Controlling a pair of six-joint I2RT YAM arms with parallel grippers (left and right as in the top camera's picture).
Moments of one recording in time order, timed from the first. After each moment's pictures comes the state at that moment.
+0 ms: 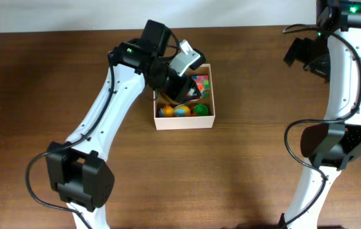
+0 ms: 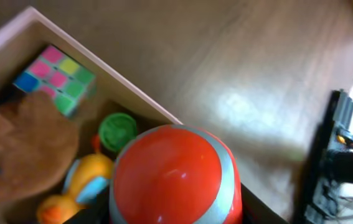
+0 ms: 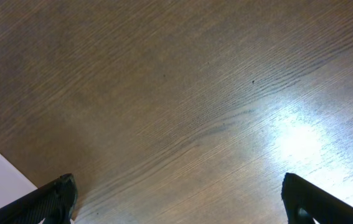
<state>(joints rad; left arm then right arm) -0.40 1.99 1.92 -1.09 0.61 0.33 -0.15 2.26 2.53 -1.69 0.12 0.45</state>
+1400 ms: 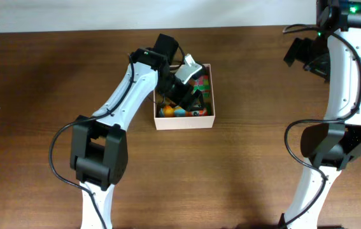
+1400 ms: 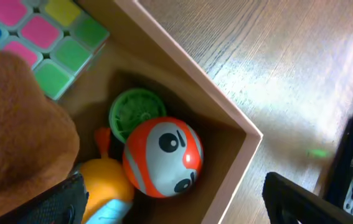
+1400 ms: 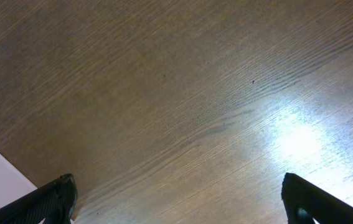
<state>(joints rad) -0.40 2.19 1.92 -1.06 0.61 0.33 -0.15 2.26 2.53 -1.69 0.12 0.45</state>
